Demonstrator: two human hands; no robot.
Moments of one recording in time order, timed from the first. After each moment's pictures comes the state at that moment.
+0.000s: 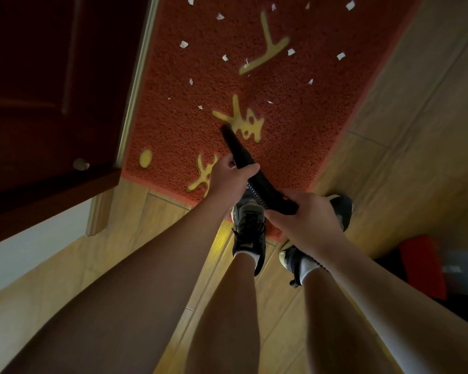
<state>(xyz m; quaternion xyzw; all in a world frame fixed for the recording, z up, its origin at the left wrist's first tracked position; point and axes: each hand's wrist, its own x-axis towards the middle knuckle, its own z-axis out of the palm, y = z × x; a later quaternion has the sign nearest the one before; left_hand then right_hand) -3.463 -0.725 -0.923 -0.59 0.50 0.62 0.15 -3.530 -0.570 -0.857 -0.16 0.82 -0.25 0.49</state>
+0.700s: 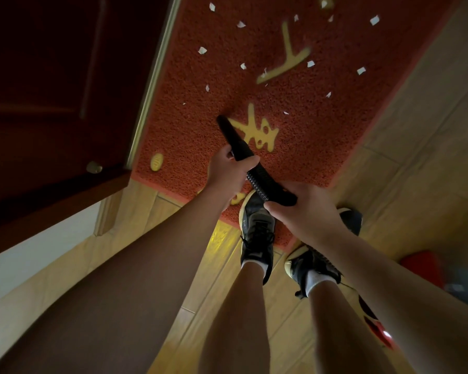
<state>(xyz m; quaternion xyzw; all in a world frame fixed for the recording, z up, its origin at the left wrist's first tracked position) -3.472 -0.772 -0.941 -0.61 0.51 0.60 0.12 -3.552 -0.619 -0.871 -0.21 0.80 -0.25 0.50</state>
